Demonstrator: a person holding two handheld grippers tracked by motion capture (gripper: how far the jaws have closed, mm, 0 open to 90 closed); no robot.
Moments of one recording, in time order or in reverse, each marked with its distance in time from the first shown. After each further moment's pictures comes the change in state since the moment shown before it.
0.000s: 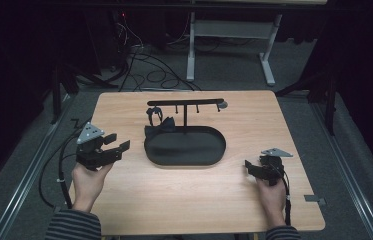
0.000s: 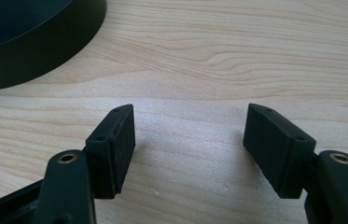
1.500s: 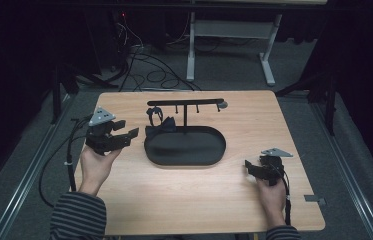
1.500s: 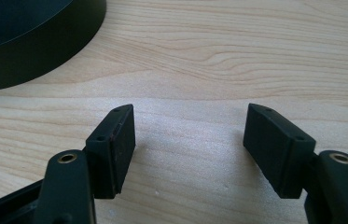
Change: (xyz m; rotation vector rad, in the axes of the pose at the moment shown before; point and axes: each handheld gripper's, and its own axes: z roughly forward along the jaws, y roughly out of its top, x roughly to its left) left arm -0.004 0.040 0.018 0.005 -0.023 0.053; right arm 0.000 0.000 0.000 -0.001 0.000 -0.001
